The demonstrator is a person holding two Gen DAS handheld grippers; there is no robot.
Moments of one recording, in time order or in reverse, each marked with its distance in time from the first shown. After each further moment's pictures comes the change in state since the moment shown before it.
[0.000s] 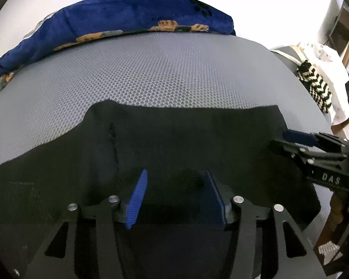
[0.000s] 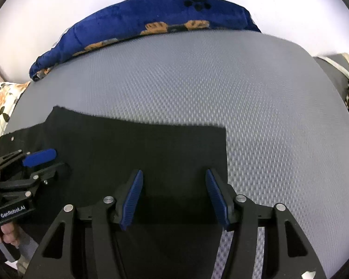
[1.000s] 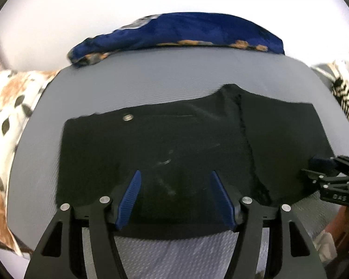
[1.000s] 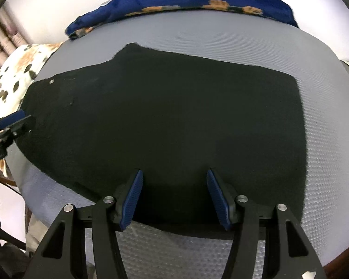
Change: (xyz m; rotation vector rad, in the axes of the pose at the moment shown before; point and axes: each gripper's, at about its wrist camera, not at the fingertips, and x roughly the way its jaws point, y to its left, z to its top) left arm -0.131 0.102 -0.094 -0.142 -0.073 0.264; right arm -0.023 0.111 -0.063 -0.135 0.100 0.105
